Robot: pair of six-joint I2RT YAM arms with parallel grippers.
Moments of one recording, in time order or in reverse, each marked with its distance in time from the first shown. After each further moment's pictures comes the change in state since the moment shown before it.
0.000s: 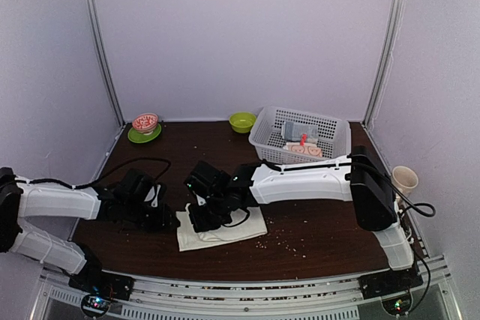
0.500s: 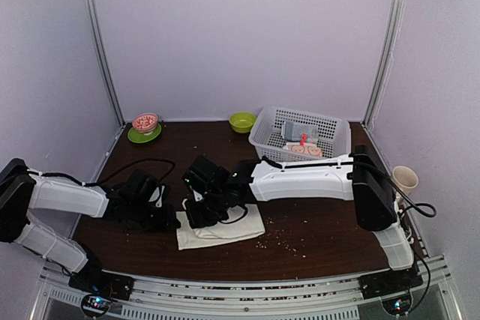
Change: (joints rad) left arm 0.000 0.126 0.006 0.099 0.024 -0.016; right arm 0.000 0.000 0.033 0.000 -0.003 0.000
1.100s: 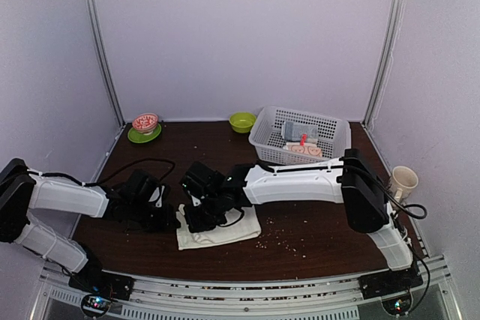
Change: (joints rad) left arm 0.000 -0.001 0.000 0.000 0.000 0.000; right arm 0.000 0.060 0.046 -0.018 -0.033 0.000
